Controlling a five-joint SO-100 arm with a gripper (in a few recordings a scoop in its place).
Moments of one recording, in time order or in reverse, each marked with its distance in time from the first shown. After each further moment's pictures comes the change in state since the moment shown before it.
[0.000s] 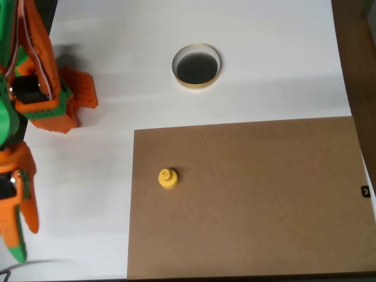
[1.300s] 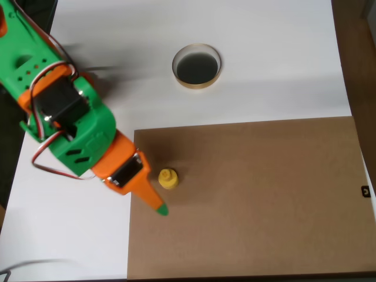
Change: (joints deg) arm -35.5 -33.2 -21.7 16.5 4.5
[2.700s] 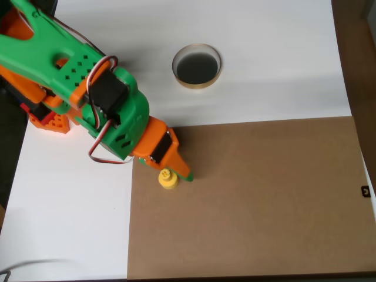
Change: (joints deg) arm -12.0 -7.0 5.2 -6.5 -1.5
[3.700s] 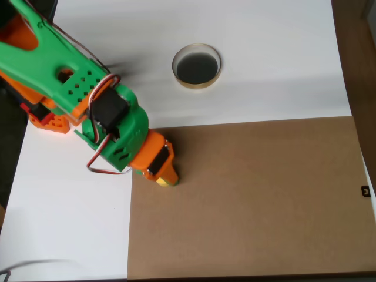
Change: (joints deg) arm 3.1 -3.9 1.2 -4.0 -0.3
